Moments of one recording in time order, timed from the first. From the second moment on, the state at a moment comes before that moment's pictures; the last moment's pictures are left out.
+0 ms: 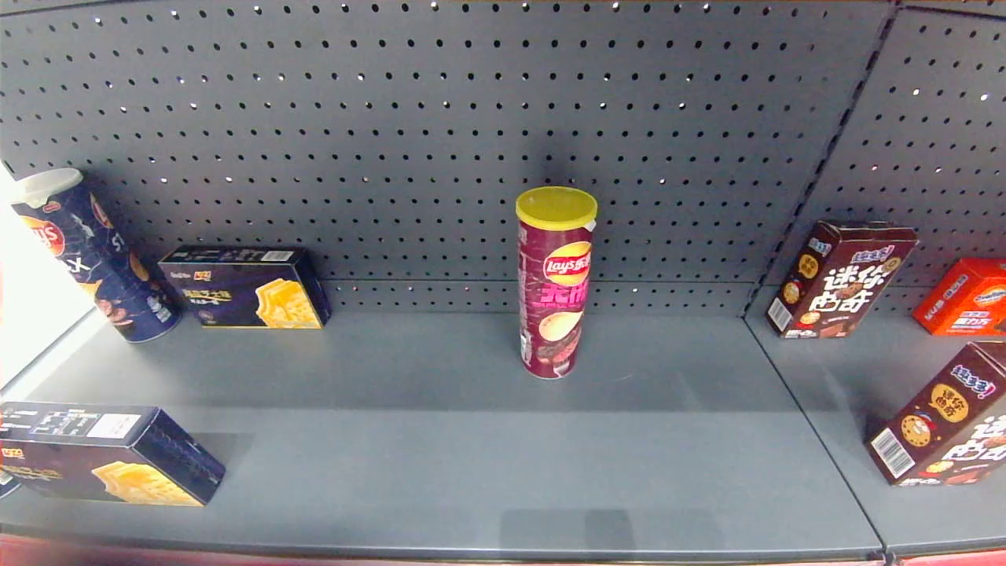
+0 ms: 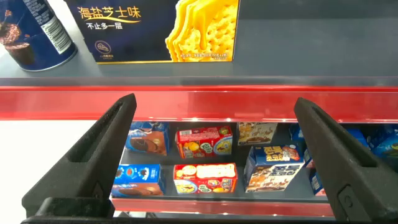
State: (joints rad) left arm 0.00 0.01 0.00 0.00 0.02 0.01; right arm 0.00 0.00 0.00 0.00 0.01 -0.01
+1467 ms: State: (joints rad) left arm 0.00 0.01 0.00 0.00 0.02 0.01; right arm 0.00 0.00 0.00 0.00 0.01 -0.01
